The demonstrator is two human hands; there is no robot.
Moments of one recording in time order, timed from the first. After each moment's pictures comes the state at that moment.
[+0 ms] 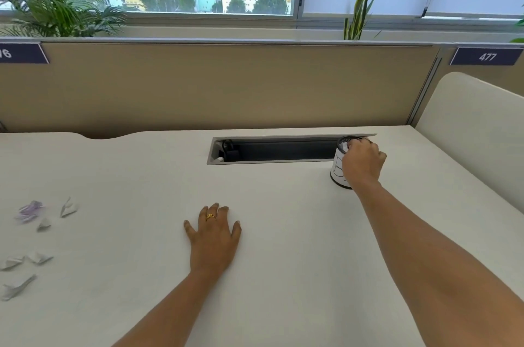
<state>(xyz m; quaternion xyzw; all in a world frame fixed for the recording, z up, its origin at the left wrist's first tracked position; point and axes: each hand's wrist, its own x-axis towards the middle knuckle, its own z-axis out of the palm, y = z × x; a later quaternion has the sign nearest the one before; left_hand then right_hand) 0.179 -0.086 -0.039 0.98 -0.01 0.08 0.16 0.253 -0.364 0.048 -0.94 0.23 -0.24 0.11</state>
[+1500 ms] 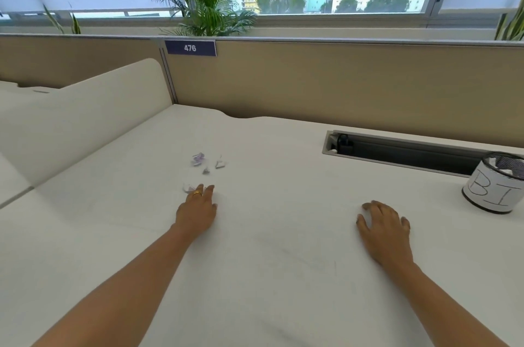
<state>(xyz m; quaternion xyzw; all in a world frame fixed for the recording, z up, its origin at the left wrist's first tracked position) 0.126 0.164 -0.013 0.98 0.18 -0.04 0.11 0.160 -0.193 -0.044 -0.98 0.00 -0.10 0.19</state>
